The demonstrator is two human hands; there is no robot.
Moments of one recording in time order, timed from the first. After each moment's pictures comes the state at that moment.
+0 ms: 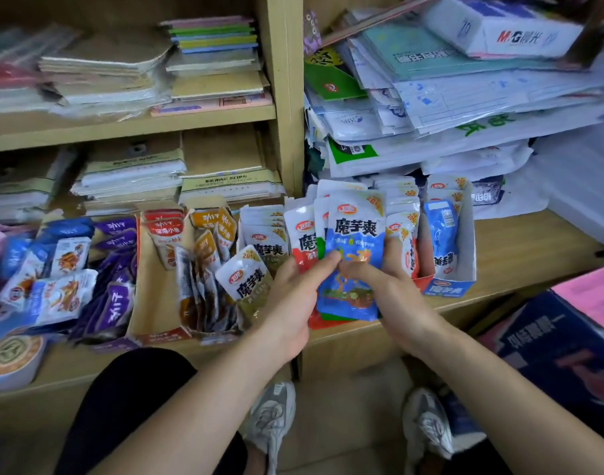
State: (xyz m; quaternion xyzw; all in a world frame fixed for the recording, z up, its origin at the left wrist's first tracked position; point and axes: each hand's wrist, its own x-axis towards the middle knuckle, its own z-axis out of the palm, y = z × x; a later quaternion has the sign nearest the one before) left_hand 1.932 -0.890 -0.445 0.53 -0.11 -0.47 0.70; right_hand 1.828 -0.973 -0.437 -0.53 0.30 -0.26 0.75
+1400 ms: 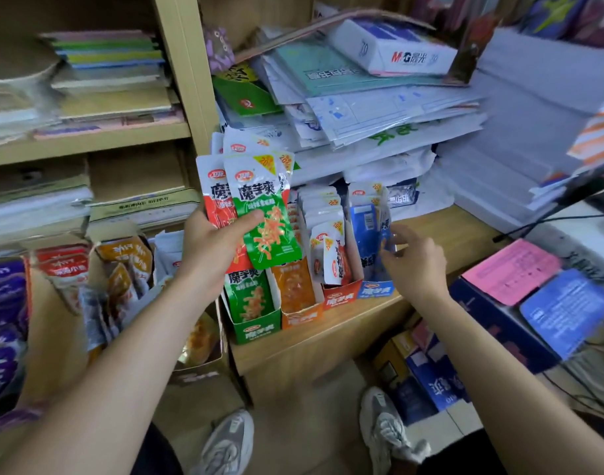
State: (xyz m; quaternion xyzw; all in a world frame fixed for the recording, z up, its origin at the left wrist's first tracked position) left_hand 1.989 -0.958 -0.423 0.61 -0.27 -0.31 0.68; right_hand 1.747 -1.093 -0.464 -0.75 0.56 -0.29 0.22
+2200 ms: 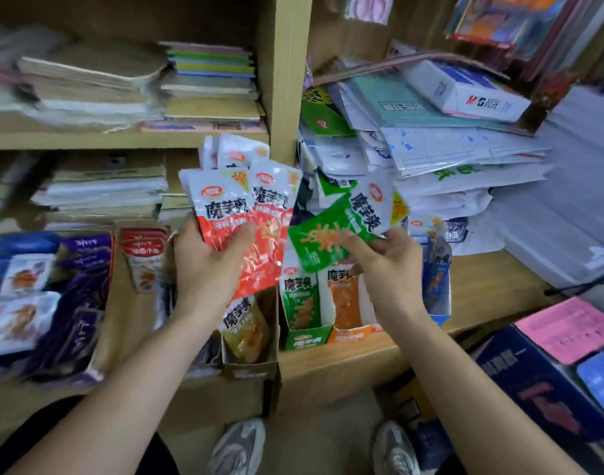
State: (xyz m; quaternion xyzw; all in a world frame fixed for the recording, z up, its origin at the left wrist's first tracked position) left_hand 2.028 -0.880 -0.421 0.65 -0.20 -0.12 0.72; right_hand 1.863 -0.999 -0.403 -0.64 0.38 -0.42 0.52
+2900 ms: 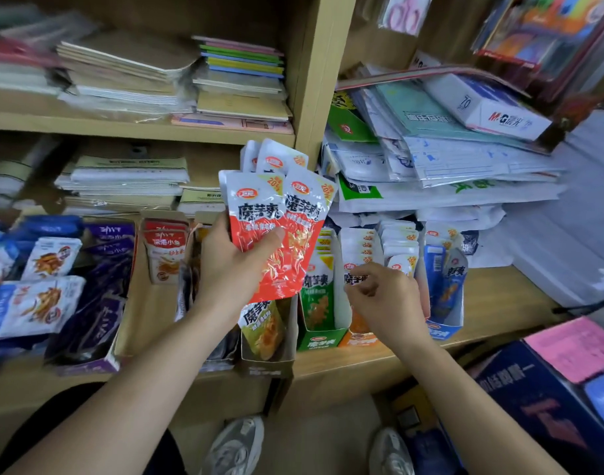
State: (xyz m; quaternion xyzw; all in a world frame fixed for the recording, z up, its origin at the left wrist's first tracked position) left_hand 2.031 -0.866 -0.418 0.63 -0.22 -0.20 0.72; right_hand 1.858 -0.996 -0.441 -0.85 0.39 -0.25 0.24
